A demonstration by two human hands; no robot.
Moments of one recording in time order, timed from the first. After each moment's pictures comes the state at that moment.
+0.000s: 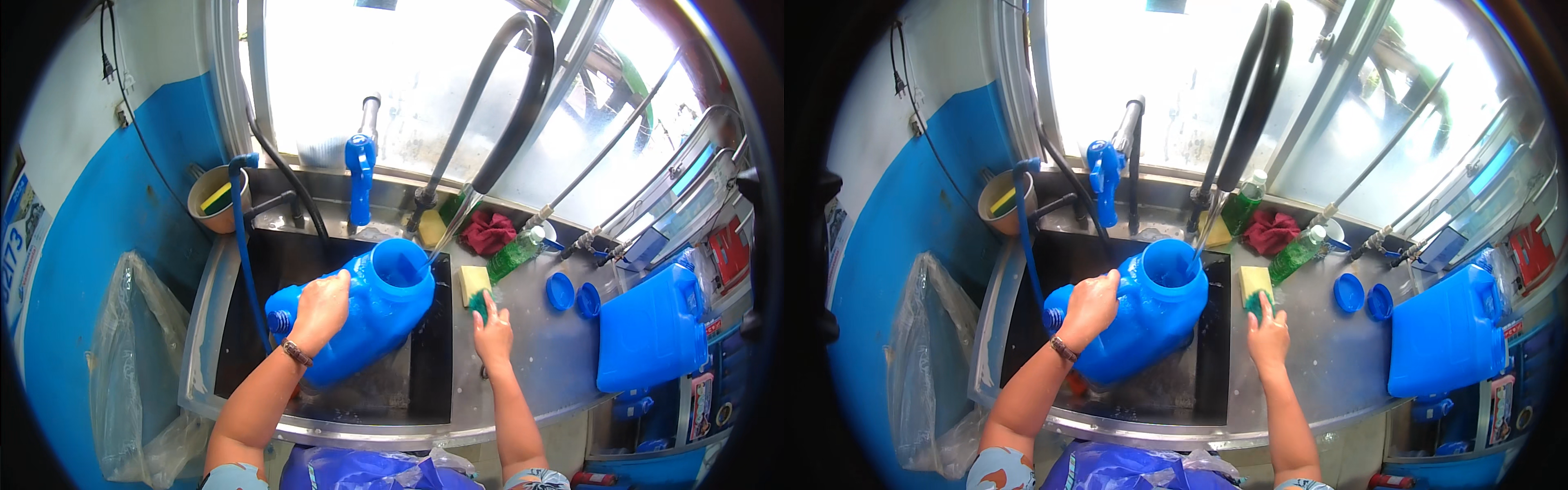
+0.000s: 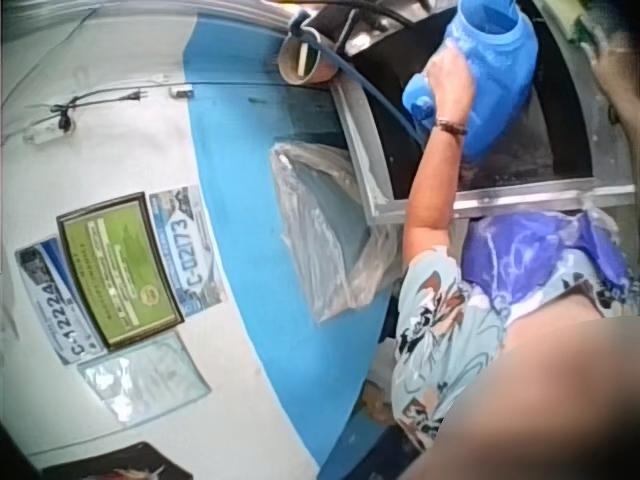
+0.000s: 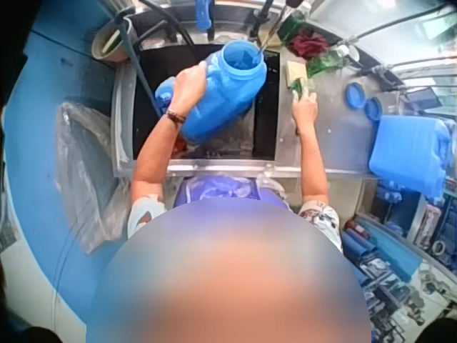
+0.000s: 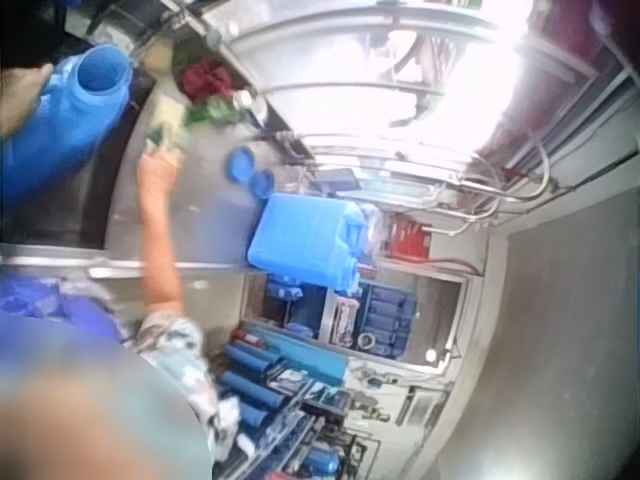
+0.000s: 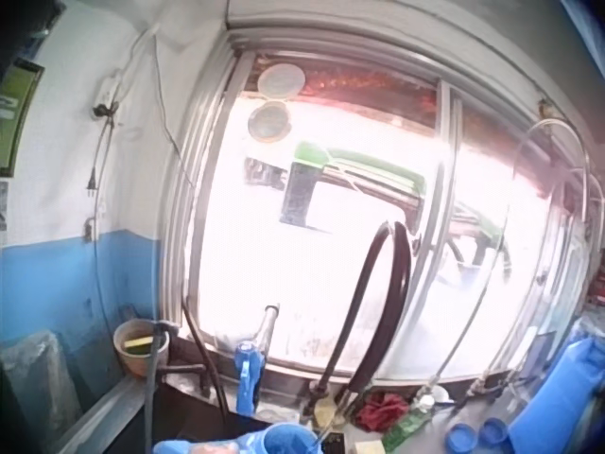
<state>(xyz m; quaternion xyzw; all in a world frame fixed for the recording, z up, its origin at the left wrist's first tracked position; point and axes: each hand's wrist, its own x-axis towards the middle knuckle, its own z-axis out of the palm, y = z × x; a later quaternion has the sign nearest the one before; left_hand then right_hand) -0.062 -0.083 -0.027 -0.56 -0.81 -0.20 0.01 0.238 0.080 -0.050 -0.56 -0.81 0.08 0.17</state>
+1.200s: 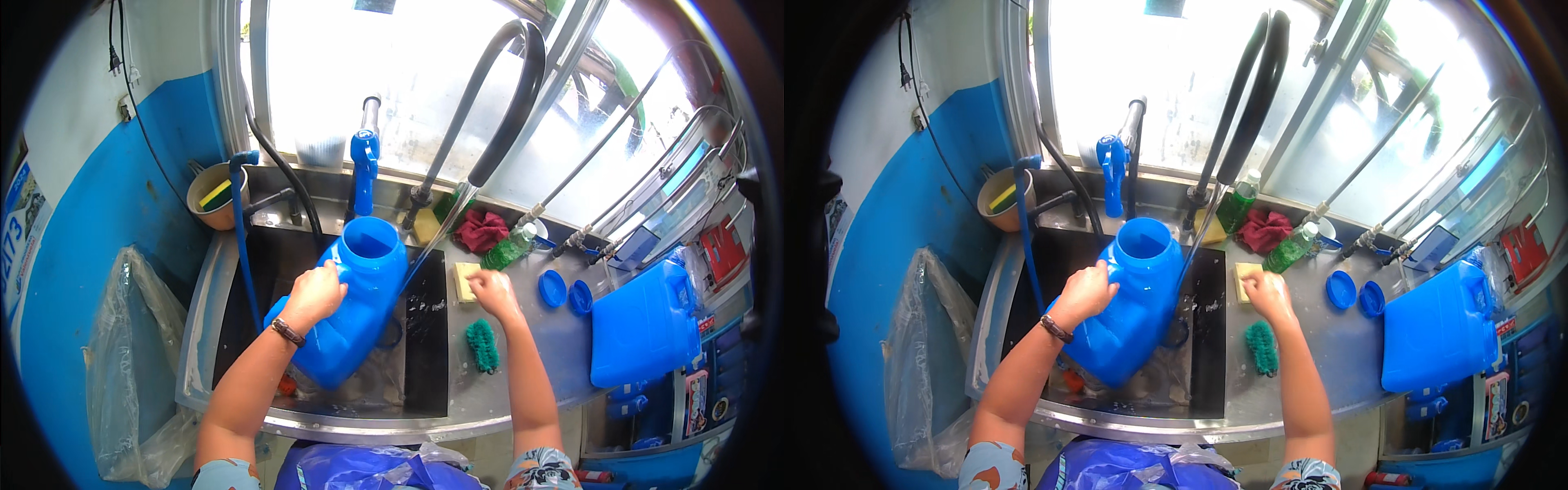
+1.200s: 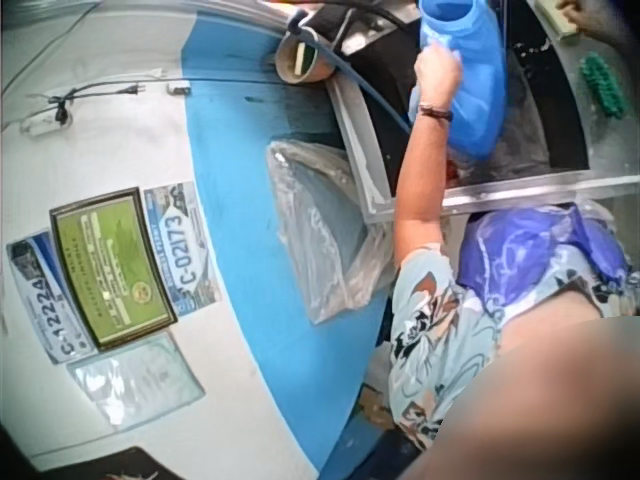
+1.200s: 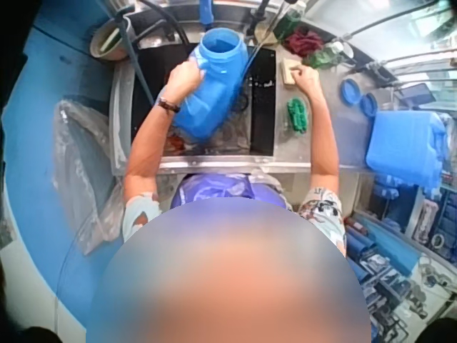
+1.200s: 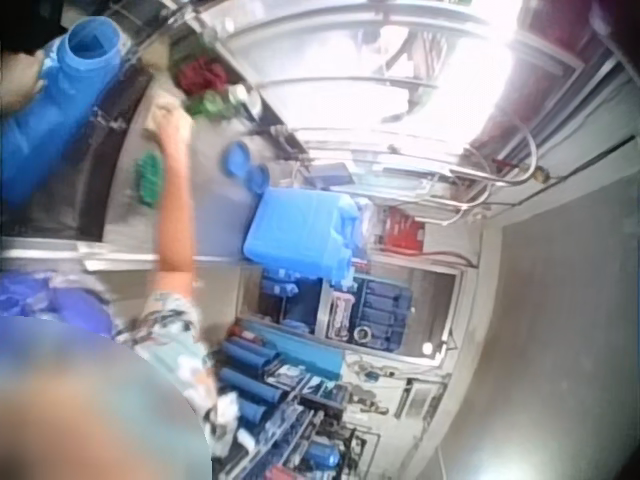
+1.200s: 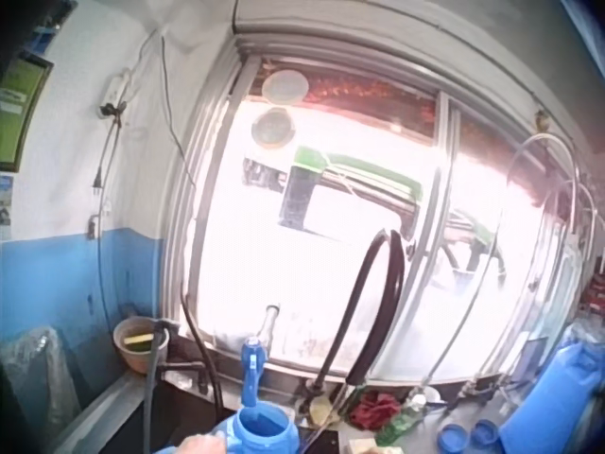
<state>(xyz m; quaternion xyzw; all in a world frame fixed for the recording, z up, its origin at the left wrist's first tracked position) -0.078 -0.084 -0.005 -0.51 -0.84 -0.15 -0.13 0.212 0.155 -0.017 -0.38 -0.90 0.13 0.16</state>
